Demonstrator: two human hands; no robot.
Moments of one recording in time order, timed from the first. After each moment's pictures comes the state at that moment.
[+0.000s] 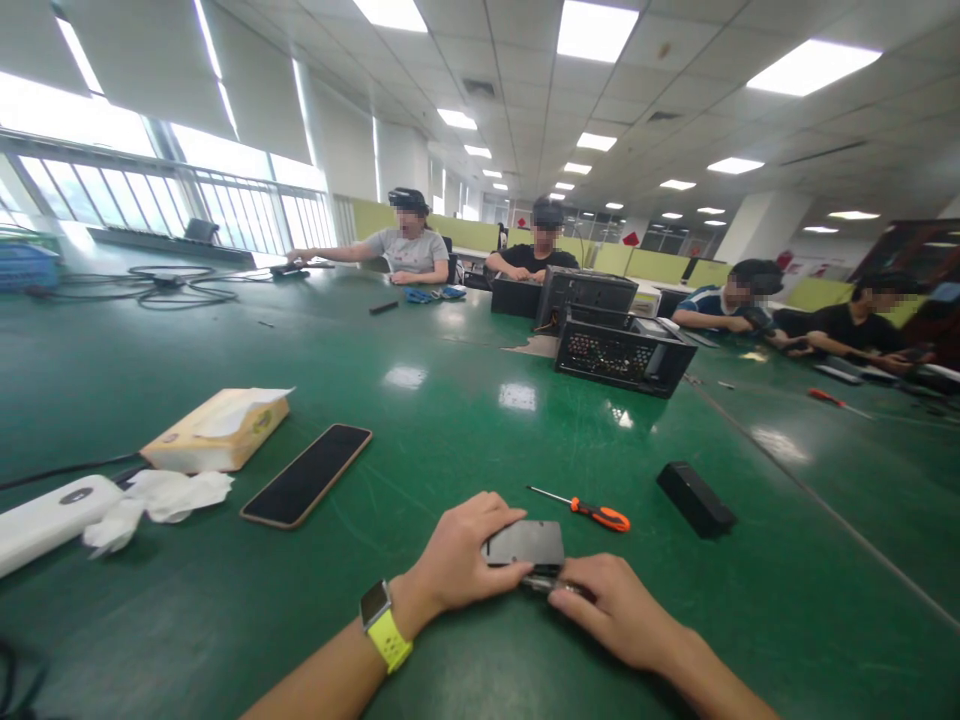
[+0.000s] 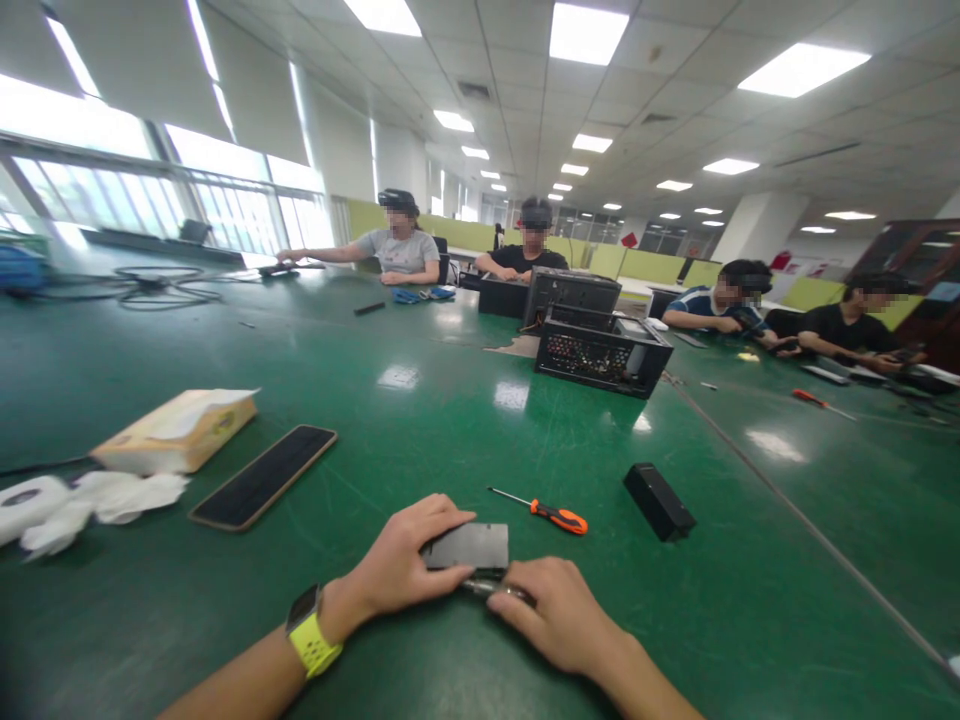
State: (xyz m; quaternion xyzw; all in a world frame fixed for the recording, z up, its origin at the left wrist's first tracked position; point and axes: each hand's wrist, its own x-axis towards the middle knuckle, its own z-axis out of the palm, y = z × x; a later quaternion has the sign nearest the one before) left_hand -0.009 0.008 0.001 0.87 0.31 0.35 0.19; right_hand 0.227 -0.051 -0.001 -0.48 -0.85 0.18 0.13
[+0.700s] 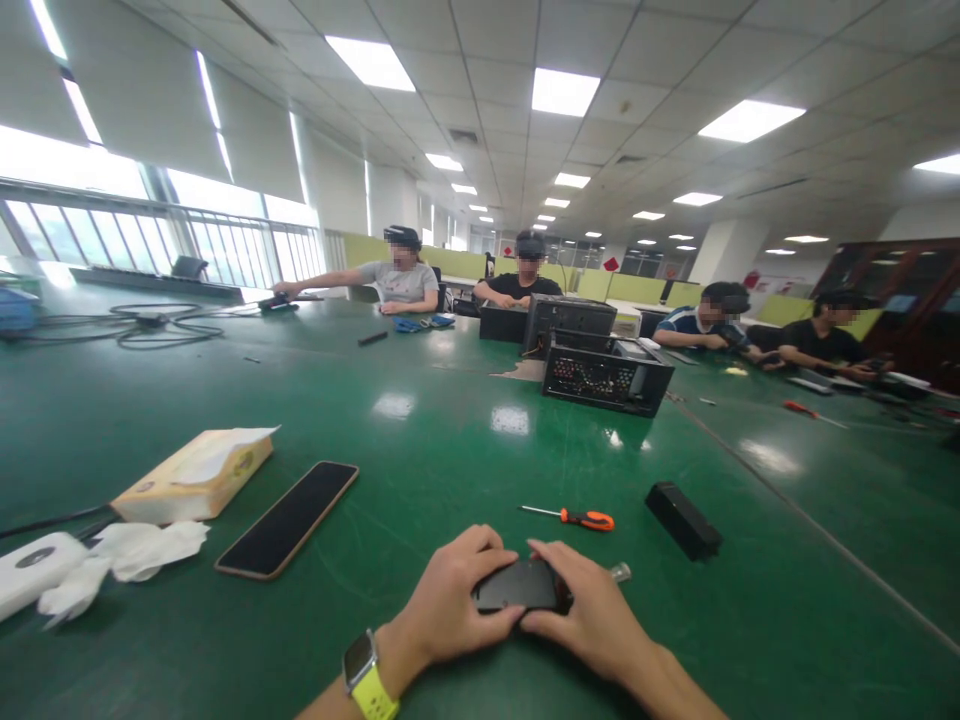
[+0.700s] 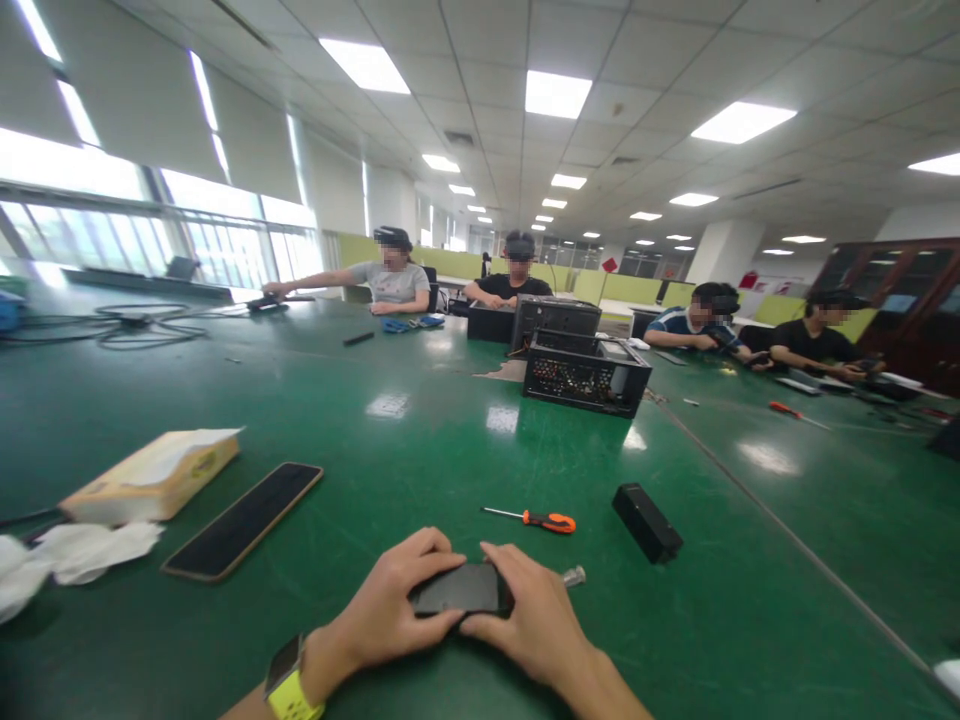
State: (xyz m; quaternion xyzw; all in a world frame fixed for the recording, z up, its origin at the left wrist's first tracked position) left_hand -0.007 0.006 0.001 0.87 0.29 0.34 0.19; right_hand 0.209 -0.036 0.002 -0.53 -0.77 0.23 0.28
